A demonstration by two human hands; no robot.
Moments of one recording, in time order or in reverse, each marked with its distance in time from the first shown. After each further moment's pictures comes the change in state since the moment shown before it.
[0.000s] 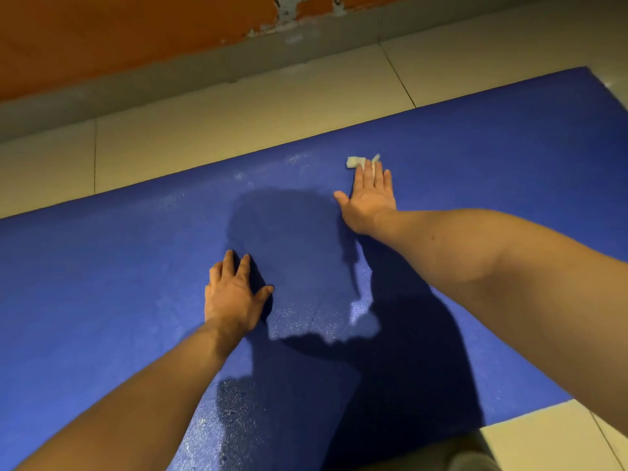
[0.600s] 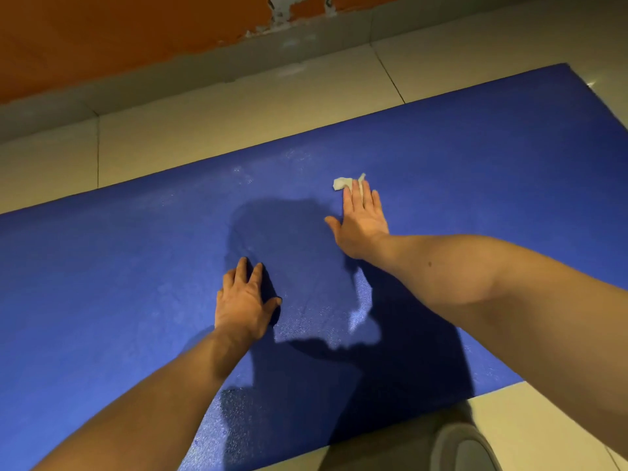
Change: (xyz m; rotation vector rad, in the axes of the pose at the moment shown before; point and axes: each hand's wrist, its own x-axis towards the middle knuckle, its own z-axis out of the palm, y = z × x) left_hand -0.041 0.010 0.013 0.059 -0.076 0.074; right_hand -0.069 -0.003 0.030 0.098 0.114 -0.078
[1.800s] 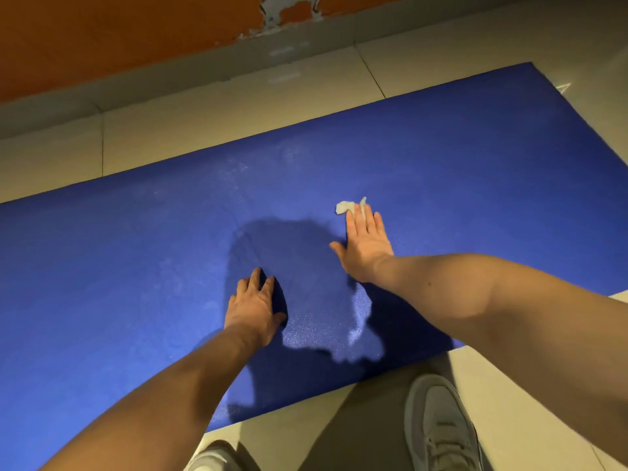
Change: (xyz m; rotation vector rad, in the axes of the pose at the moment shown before) left_hand -0.072 0.027 0.017 0.080 -0.160 0.059; right_hand -0.108 0.028 0.004 0.017 -0.036 -0.079
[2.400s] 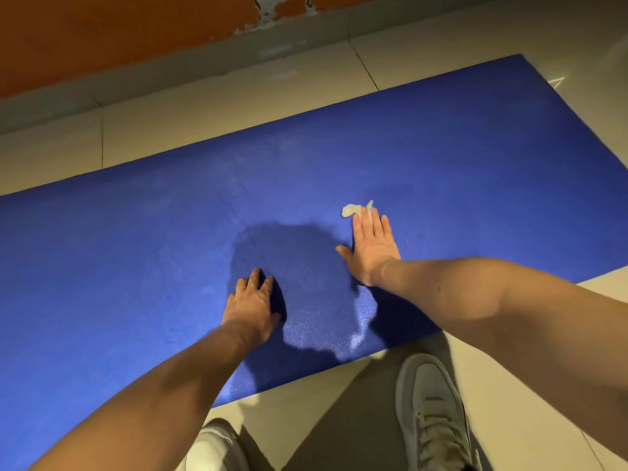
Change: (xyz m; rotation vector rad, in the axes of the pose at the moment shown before) left_hand -0.024 0.004 0.010 0.073 -0.046 0.030; right_hand -0.042 0.017 0.003 -0.100 -0.077 0.054
